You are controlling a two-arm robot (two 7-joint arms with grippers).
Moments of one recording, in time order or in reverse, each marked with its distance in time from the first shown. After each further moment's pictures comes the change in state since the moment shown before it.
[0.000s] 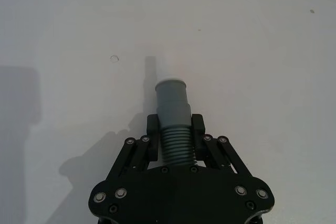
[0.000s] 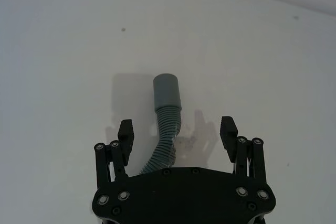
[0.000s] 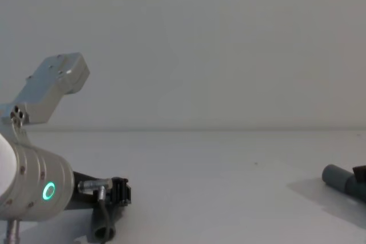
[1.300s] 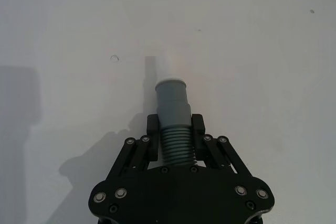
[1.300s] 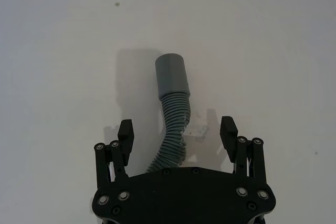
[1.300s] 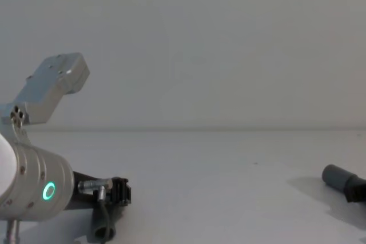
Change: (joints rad) left arm 0.000 0.000 0.000 0.000 0.000 0.000 0.000; right arm 0.053 -0.073 -0.018 0.065 -0.021 0.120 -0.015
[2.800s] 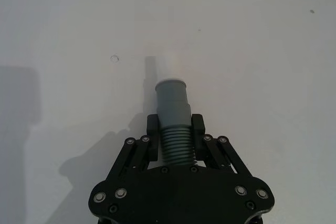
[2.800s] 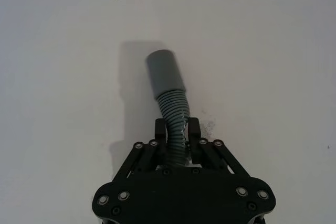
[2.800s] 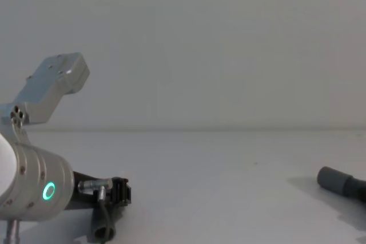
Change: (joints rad) left arm 0.000 0.000 0.000 0.000 0.000 0.000 0.000; right arm 0.011 -0.033 0.007 0.012 -0.003 0.047 -0.008
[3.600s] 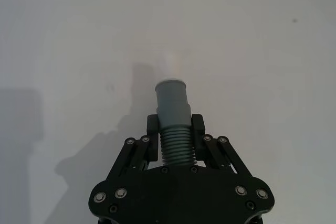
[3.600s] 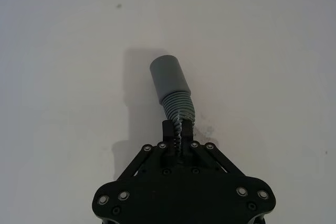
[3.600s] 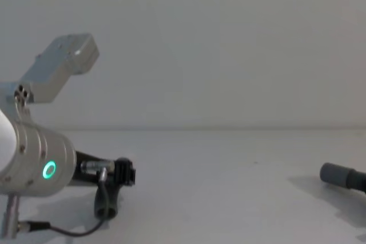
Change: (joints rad) left arm -0.047 0.053 0.032 0.000 0.025 -0.004 -0.054; right arm -0.010 0.005 0.014 -0.005 0.005 -0.035 0.022
